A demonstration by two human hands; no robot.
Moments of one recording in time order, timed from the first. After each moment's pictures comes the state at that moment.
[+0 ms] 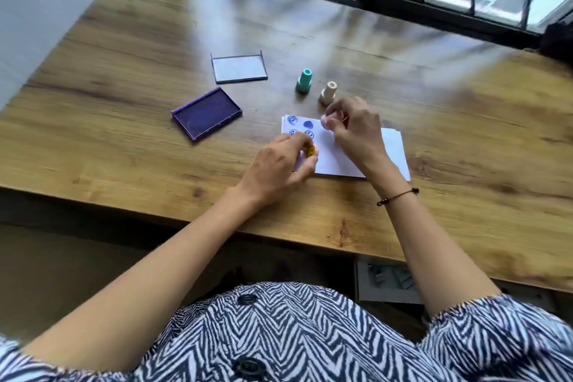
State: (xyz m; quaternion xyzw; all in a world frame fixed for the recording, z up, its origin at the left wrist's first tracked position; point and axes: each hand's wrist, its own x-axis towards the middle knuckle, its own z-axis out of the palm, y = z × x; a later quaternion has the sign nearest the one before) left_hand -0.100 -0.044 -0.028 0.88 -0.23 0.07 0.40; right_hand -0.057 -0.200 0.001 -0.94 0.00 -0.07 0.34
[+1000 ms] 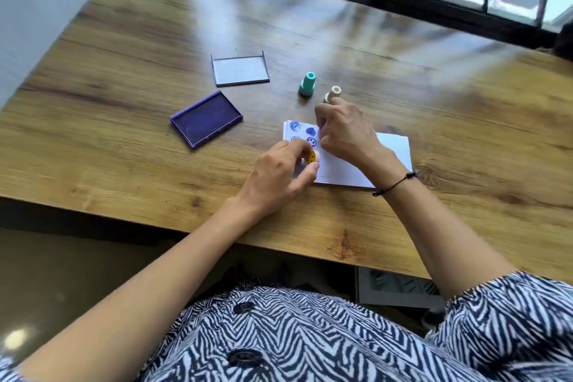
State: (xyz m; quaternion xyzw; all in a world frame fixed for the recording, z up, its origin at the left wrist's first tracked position) left_hand -0.097 -0.044 -0.028 0.88 -0.20 0.05 0.43; right_hand -0.033 -0.186 0.004 -0.98 -0.11 0.01 0.14
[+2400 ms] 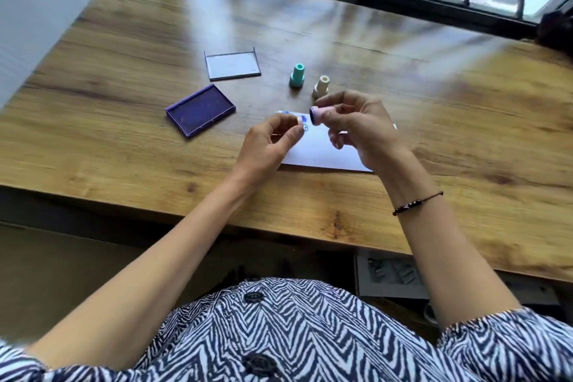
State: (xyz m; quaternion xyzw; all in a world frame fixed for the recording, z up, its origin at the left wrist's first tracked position) left_hand -0.093 -0.044 -0.019 0.74 -0.06 -0.04 0.67; right_hand -0.082 -0.202 0.038 -0.74 0.05 0.09 0.66
